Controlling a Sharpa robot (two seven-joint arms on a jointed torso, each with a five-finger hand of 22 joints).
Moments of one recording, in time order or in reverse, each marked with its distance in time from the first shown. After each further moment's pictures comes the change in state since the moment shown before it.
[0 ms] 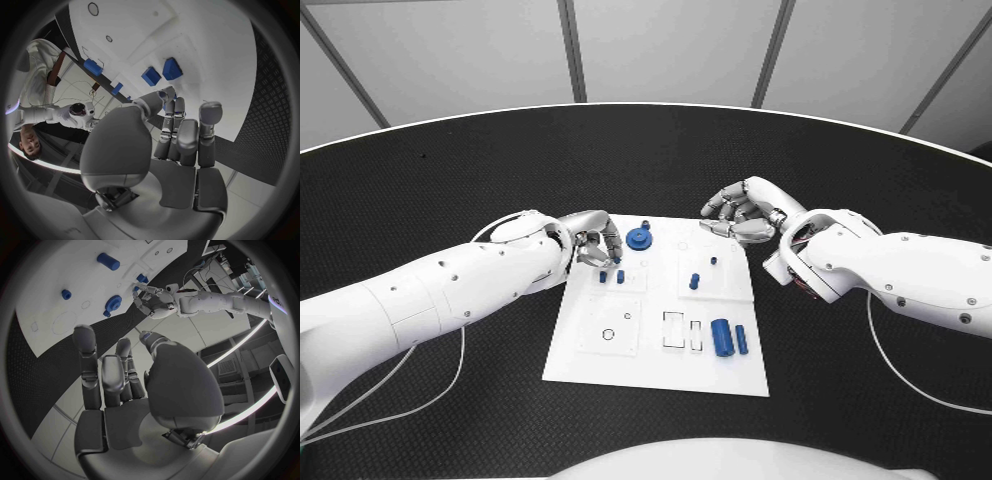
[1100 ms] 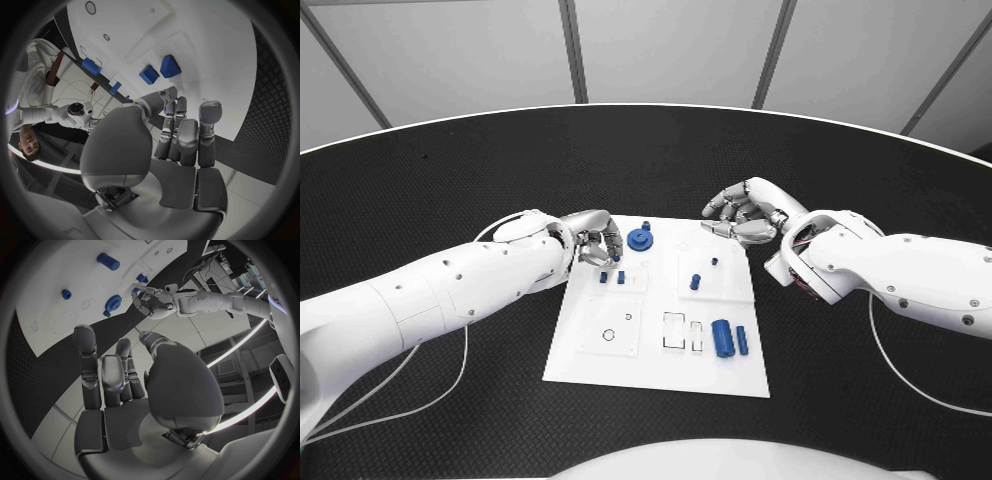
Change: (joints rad) left arm 0.000 0.011 0.000 -0.014 0.000 -0.006 -0.001; left_hand -0.008 0.006 0.002 0.010 0.000 -0.005 0.005 -0.015 0.001 0.007 0.007 -0.020 -0.002 0.000 0.000 0.000 -0.032 0.000 -0.003 0.003 -0.007 -0.003; right arm 0.000 -0.003 0.000 0.003 0.000 -0.001 0.000; right_hand 0.000 0.000 0.006 0.000 0.000 0.000 0.000 0.000 0.000 0.000 0.000 0.000 0.000 0.000 0.000 -0.005 0.002 0.000 0.000 0.000 0.000 0.000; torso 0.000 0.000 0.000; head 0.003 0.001
